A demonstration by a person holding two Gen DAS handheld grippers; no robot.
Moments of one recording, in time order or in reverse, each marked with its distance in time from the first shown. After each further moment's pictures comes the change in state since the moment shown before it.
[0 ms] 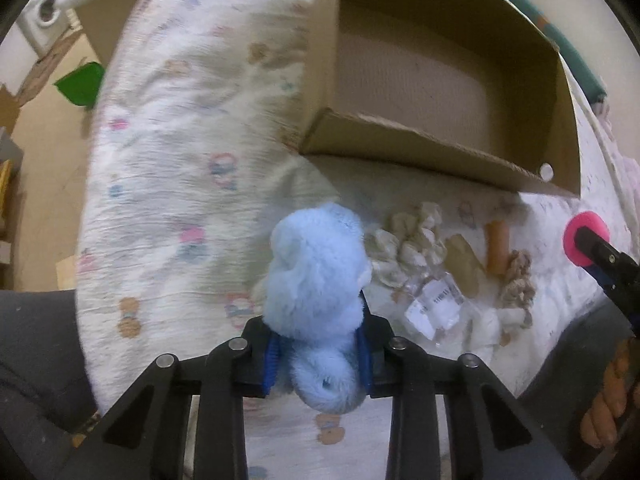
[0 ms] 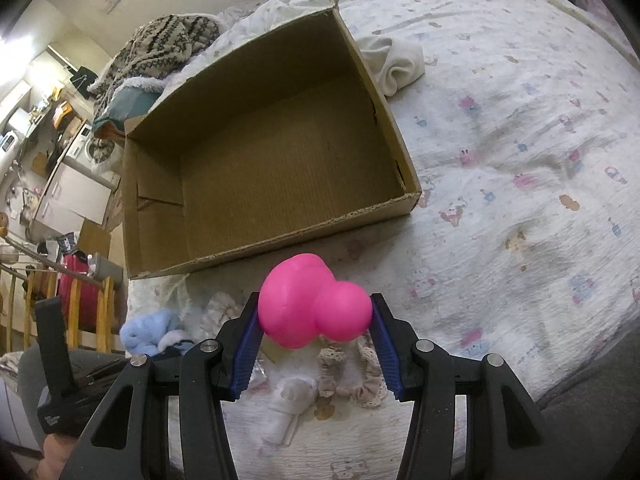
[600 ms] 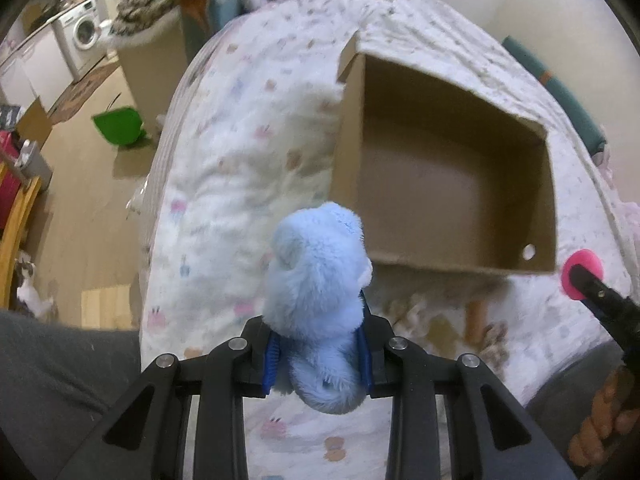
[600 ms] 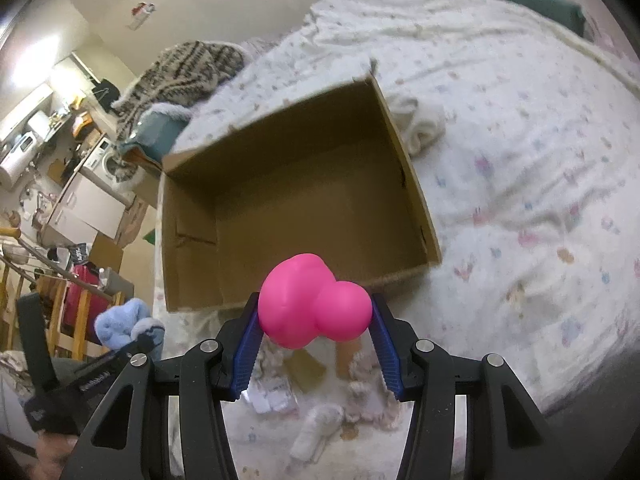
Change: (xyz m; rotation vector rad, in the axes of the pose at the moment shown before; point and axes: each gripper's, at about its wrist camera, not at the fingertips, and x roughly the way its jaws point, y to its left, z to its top) left arm -0.077 0.002 0.038 -0.035 -0.224 0.040; right arm -0.036 0.027 0.022 -0.071 -0.156 0.031
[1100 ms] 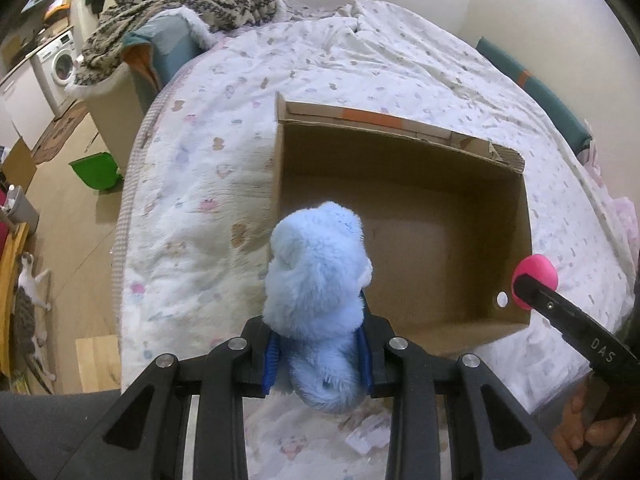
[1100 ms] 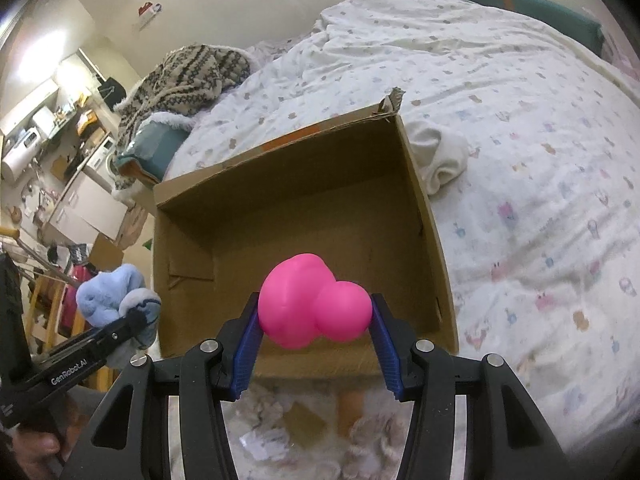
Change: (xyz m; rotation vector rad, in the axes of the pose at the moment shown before) left arm 0.011 -0.055 0.057 0.082 -0.053 -0.019; right arm 0.040 0.000 0.050 -0.012 0.020 0.016
